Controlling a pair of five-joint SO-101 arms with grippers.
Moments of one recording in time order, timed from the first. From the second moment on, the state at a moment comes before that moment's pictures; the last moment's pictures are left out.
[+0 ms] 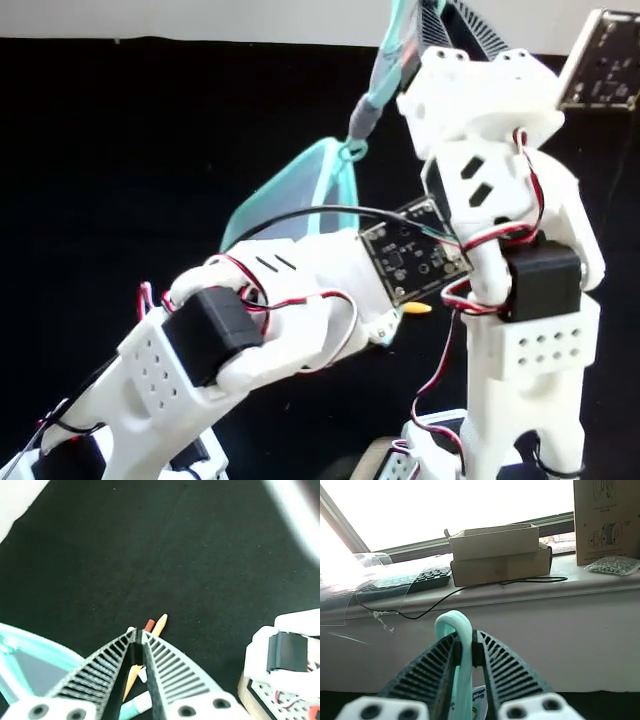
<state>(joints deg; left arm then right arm) 51.6 -31.9 0.1 84.4 -7.3 -16.8 -32.4 -8.0 41.5 -12.8</state>
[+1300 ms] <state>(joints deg) 37.1 -44.6 8.5 87.0 -7.4 -19.0 -31.6 -16.6 44.7 -12.8</state>
